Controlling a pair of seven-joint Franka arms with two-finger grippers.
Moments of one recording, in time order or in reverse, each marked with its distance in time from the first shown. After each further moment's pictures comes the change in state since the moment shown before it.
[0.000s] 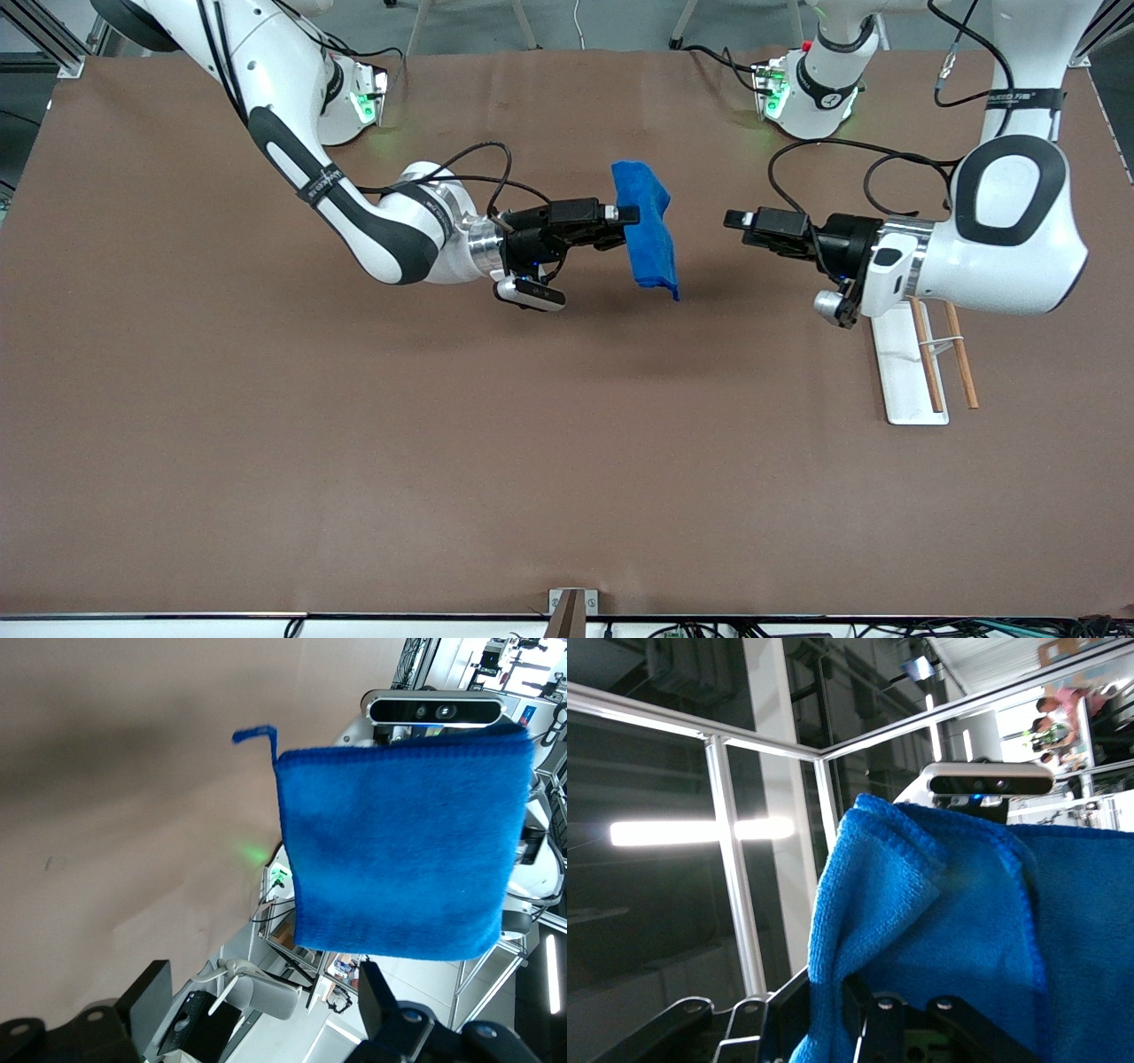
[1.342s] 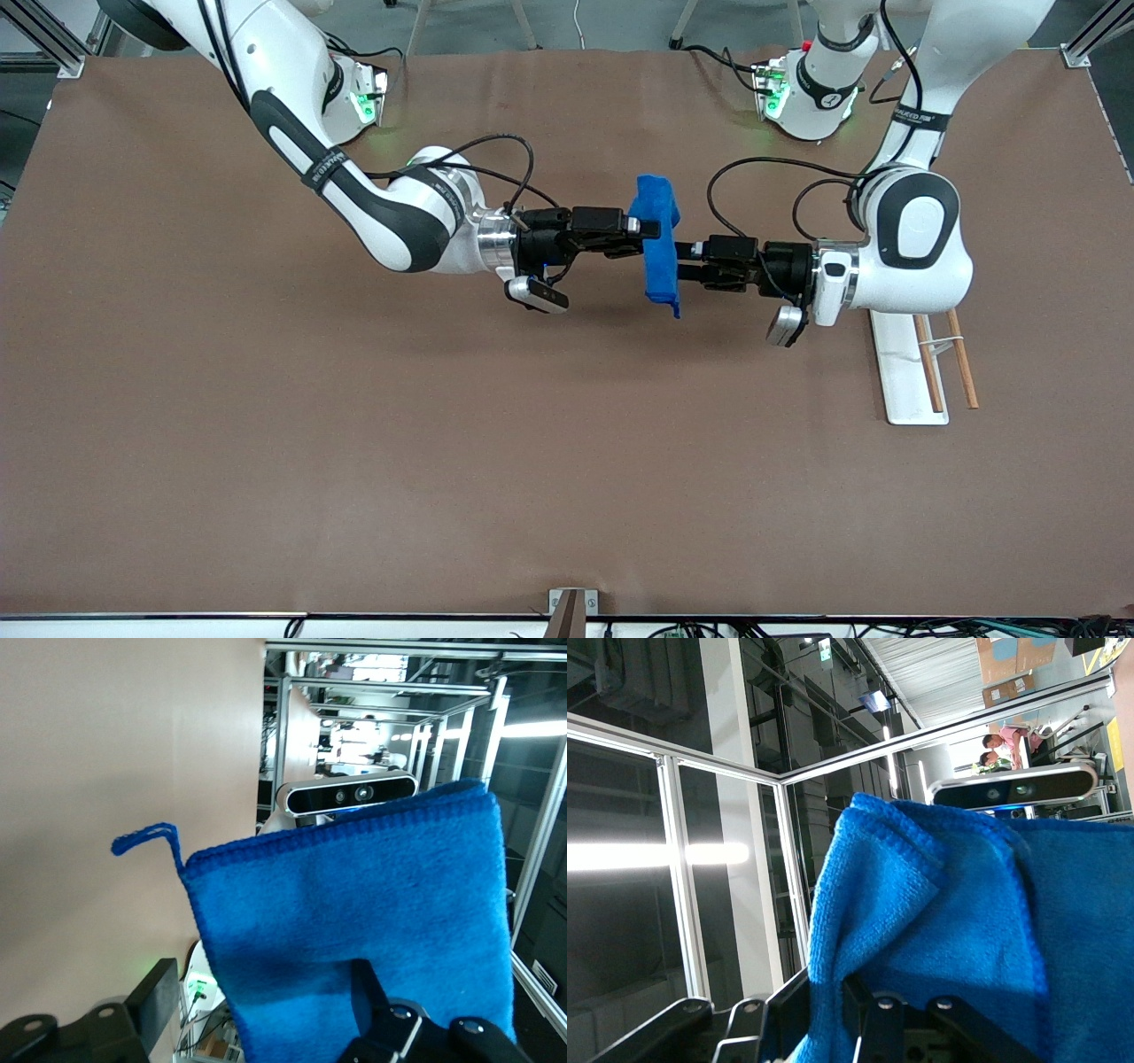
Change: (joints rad) left arm -0.074 0.050 -0.003 -0.199 -0.468 0.205 0.473; right arm 0.009 0.000 0.047 0.060 0.000 0.194 0.000
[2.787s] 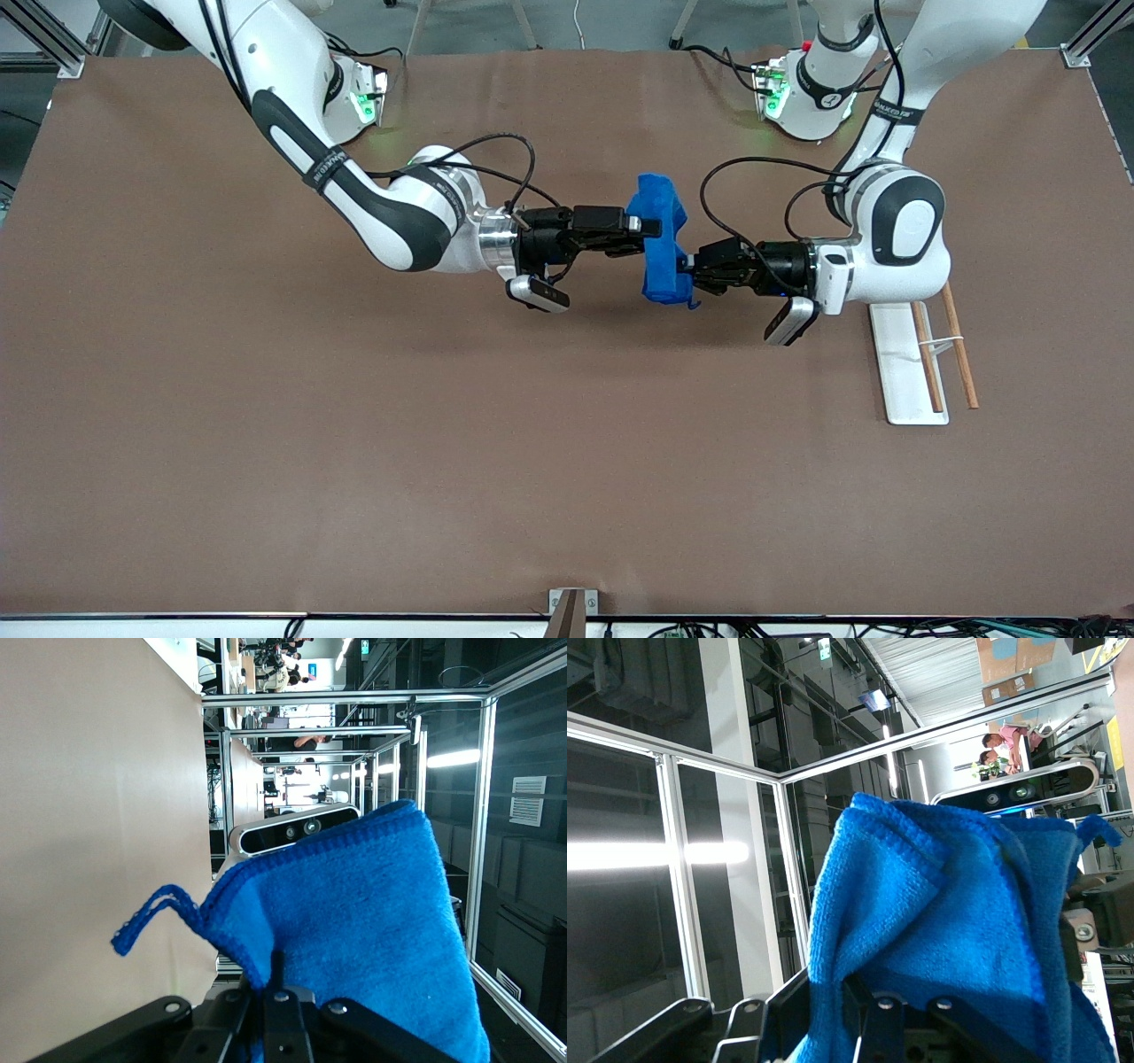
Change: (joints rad) left arm -0.003 -0.009 -0.003 -0.061 -0.179 0.001 0.177; right arm 0.003 0.000 0.001 0.000 0.000 0.012 0.000
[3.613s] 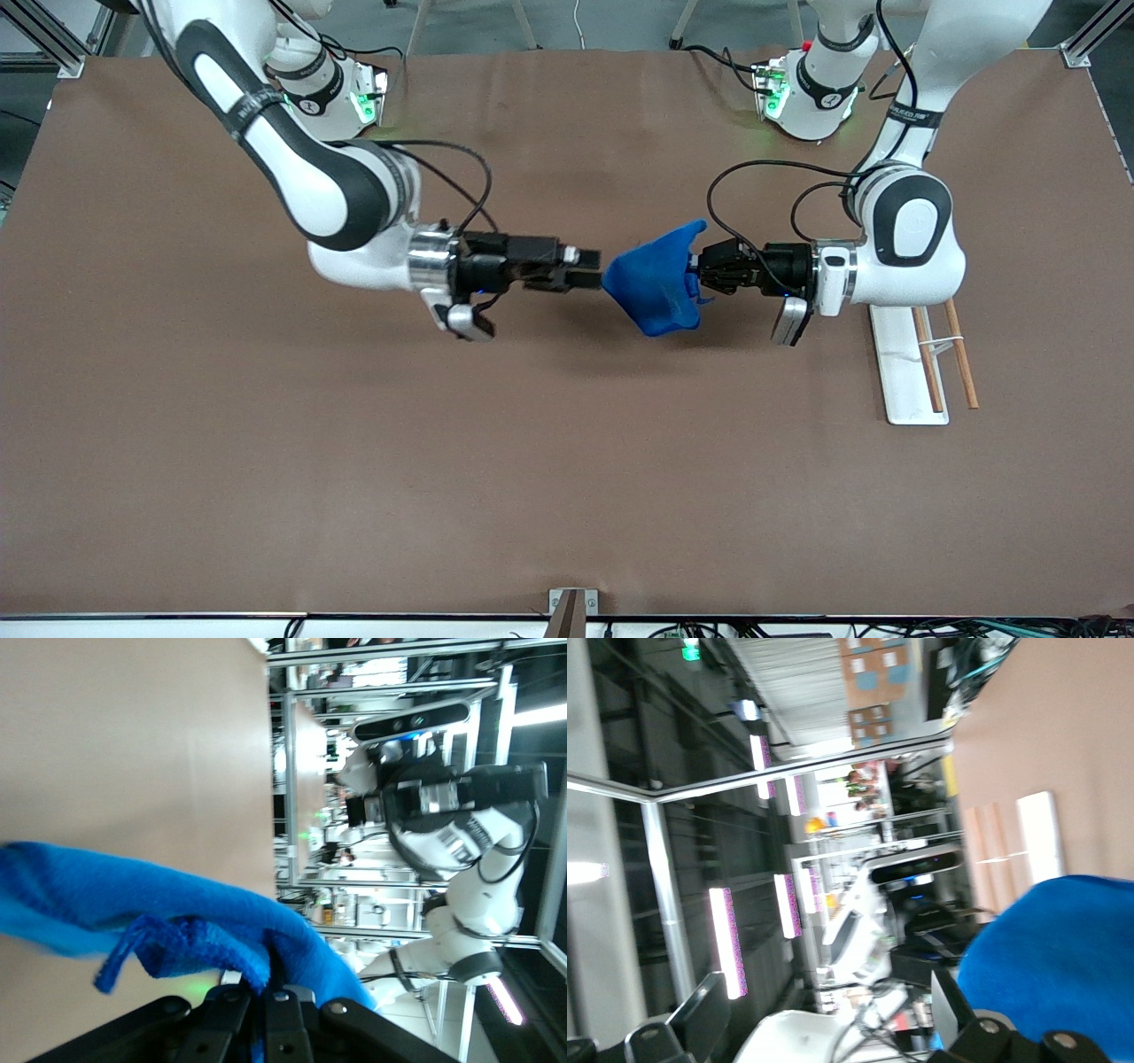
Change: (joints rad) left arm 0.007 -0.005 0.012 0.048 0.263 0.058 -0.117; right arm -0.118 -0.143 -0.070 0.019 -0.543 0.218 0.461
